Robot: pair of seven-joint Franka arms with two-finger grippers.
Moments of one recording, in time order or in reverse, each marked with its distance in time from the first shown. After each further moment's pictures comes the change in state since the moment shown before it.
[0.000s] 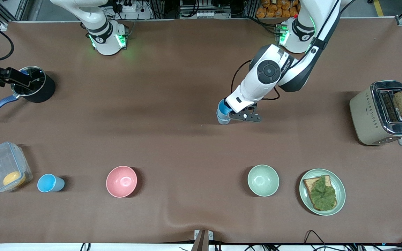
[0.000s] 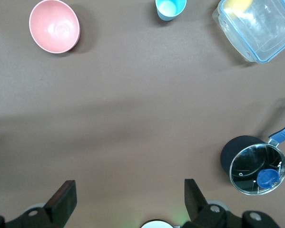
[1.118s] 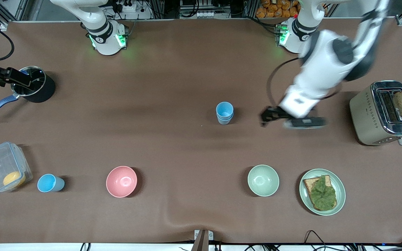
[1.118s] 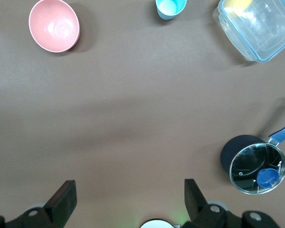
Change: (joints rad) left arm 0.300 -0.255 0.015 0.032 0.000 -0.010 0.009; right arm -0.001 0.001 0.001 0.000 0.000 -0.003 0.000
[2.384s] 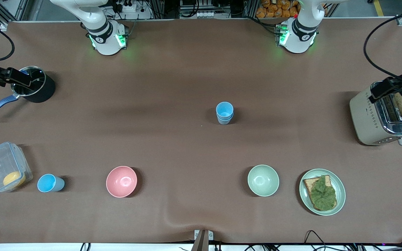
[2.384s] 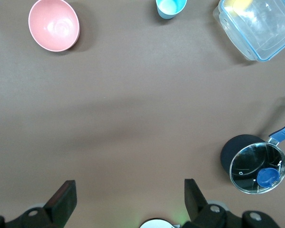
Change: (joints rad) left arm -0.036 -0.083 0.335 0.360 0.135 -0.649 0.184; right arm 0.000 0.001 0.001 0.000 0.000 -0.003 0.000
